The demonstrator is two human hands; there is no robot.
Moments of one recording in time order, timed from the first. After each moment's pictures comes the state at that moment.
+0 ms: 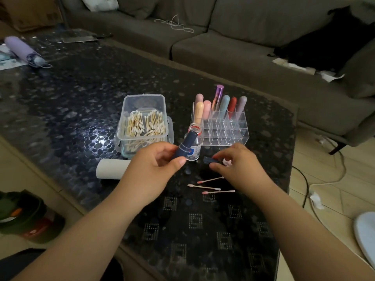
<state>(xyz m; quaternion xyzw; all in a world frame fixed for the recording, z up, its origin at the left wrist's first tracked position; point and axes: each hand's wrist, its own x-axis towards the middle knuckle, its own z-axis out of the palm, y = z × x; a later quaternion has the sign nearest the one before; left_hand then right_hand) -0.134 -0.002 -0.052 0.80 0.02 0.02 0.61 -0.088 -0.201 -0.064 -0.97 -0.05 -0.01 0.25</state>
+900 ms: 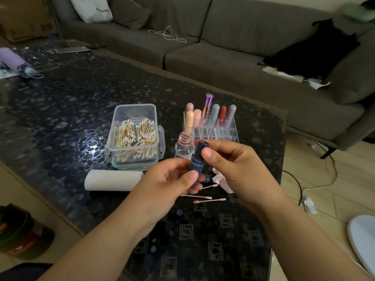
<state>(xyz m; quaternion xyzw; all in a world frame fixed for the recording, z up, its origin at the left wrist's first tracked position) -0.148 -0.035 -0.042 0.64 -0.04 -0.09 0.76 -0.123 -0.192 -0.012 -0.74 -0.12 0.05 0.66</state>
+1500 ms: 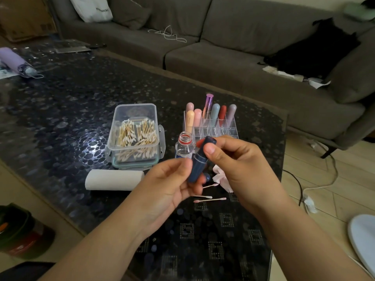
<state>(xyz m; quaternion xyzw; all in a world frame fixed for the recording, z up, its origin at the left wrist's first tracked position) -0.149 -0.038 -0.035 0.51 -0.01 -0.15 0.85 -0.130 -0.187 -0.003 -0.71 -0.13 0.02 0.69</state>
